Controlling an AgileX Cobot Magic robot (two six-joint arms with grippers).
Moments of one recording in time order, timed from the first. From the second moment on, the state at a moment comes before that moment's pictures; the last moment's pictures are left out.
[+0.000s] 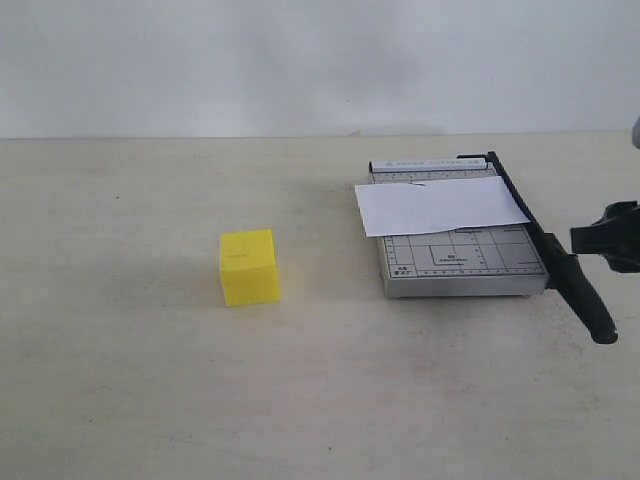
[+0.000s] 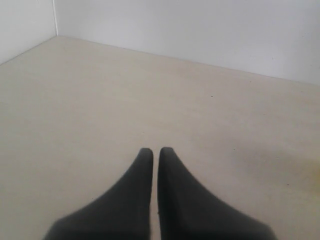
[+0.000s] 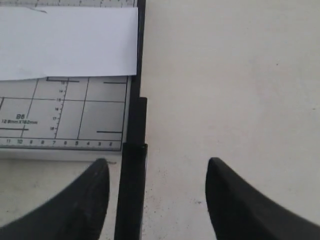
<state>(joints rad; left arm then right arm) 0.12 0.00 0.00 -0.12 0.34 0.03 0.04 1.33 -0.56 0.05 0.07 -0.09</state>
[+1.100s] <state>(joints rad) 0.12 0.00 0.00 -0.12 0.34 0.03 0.12 1.54 -0.57 0.04 0.07 -0.09</state>
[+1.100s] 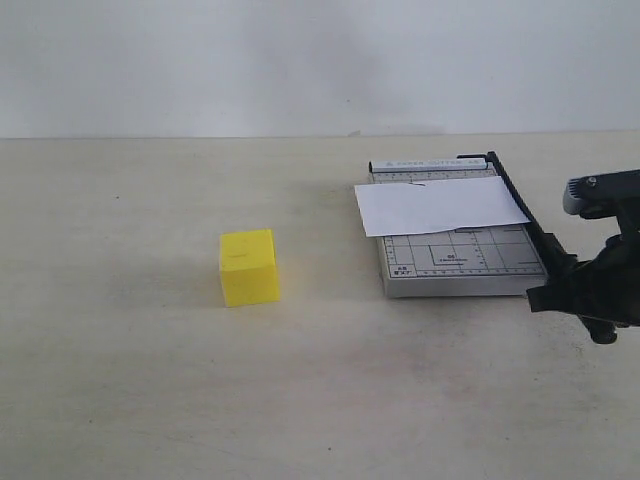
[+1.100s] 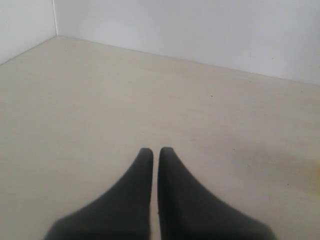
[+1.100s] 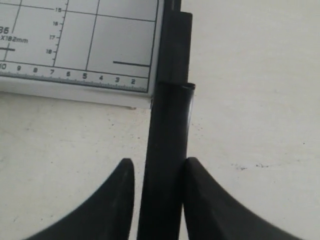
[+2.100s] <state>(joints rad) 0.12 0.00 0.00 -0.12 0.34 0.03 0.12 1.25 -0.57 0.04 0.03 -0.15</state>
